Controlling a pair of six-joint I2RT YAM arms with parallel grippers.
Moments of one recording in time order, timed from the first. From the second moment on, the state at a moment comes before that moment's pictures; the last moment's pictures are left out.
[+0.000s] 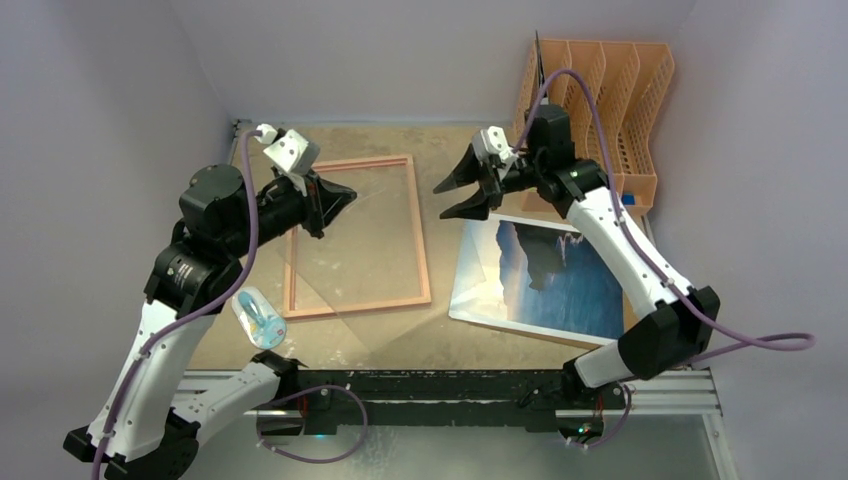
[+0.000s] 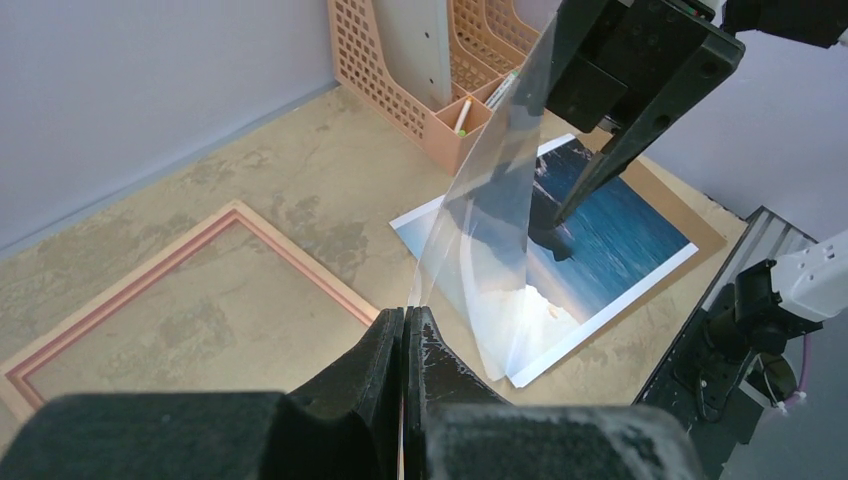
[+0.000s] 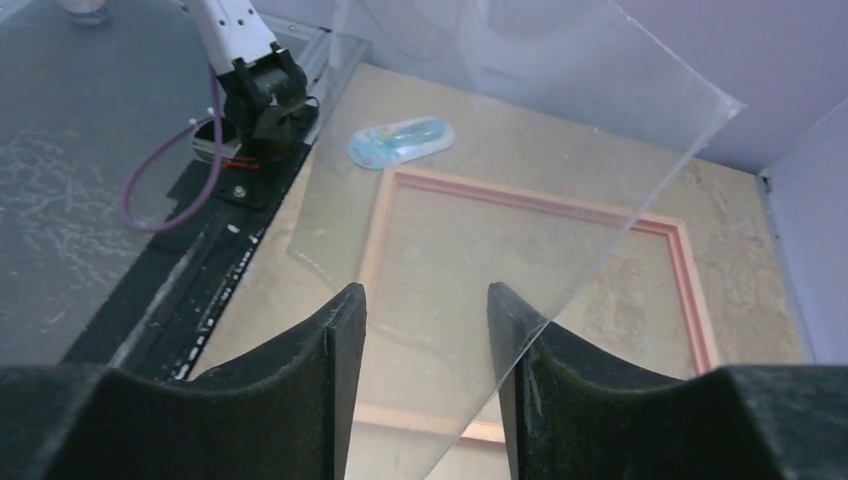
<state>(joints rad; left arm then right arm) -0.46 0.91 1.39 -0.63 0.33 -0.05 0.41 1.48 1.51 -0.55 -1.36 -0.68</state>
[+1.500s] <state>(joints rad) -0.46 0.75 1.24 -0.32 0.10 -0.37 0.42 0.97 1.19 0.25 -0.53 0.49</state>
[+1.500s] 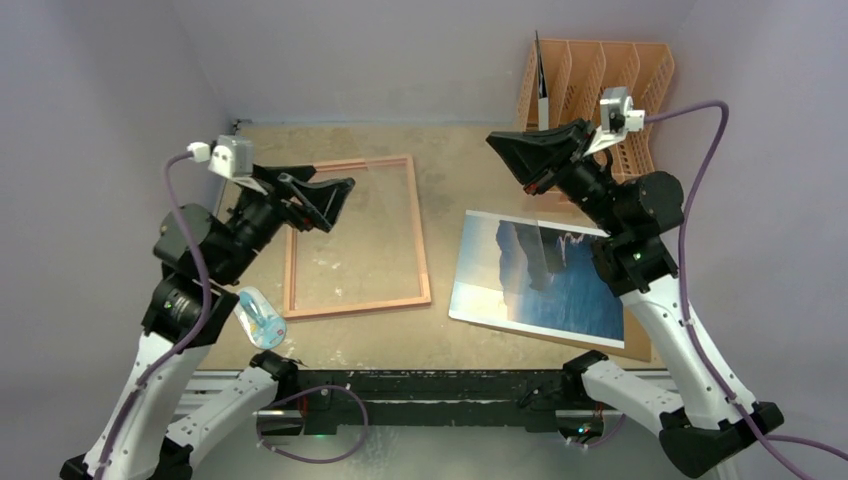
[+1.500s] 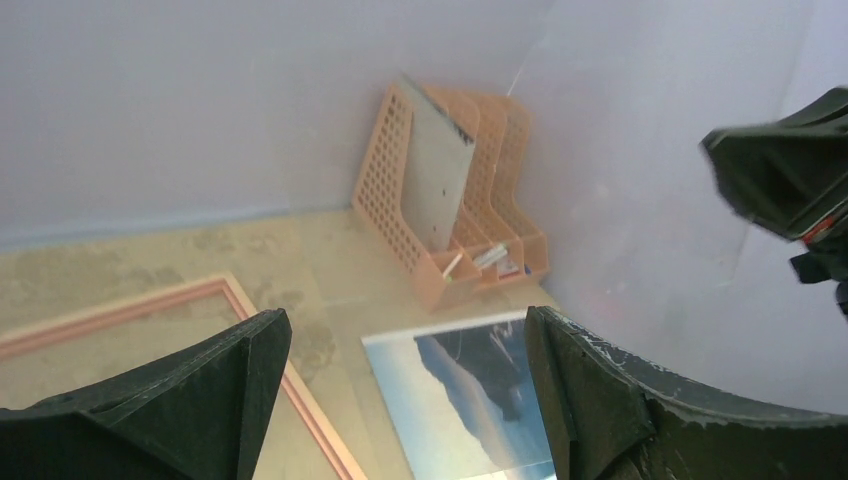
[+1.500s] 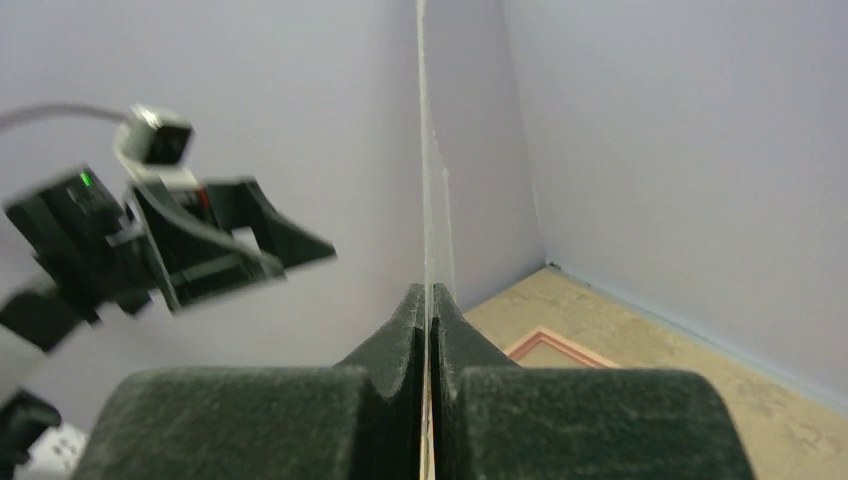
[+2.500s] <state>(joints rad) -0.15 1.23 1.08 0.42 0.69 -0.87 0.42 0.98 1.30 0.12 -0.10 1.04</state>
